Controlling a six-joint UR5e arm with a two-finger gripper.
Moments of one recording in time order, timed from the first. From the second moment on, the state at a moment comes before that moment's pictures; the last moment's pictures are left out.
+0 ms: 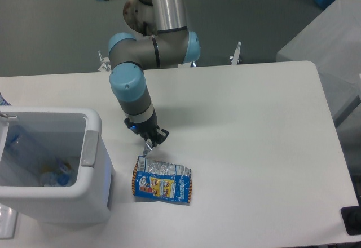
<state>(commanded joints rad) 2.21 -1.90 -2.00 -0.71 1.67 0.72</state>
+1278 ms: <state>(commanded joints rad) 2.34 -1.90 -1.65 -0.70 1.41 0.33</state>
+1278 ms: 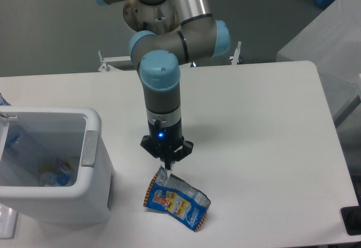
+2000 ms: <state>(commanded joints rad) 2.42 -1.73 -1.46 -0.69 1.21 -0.24</state>
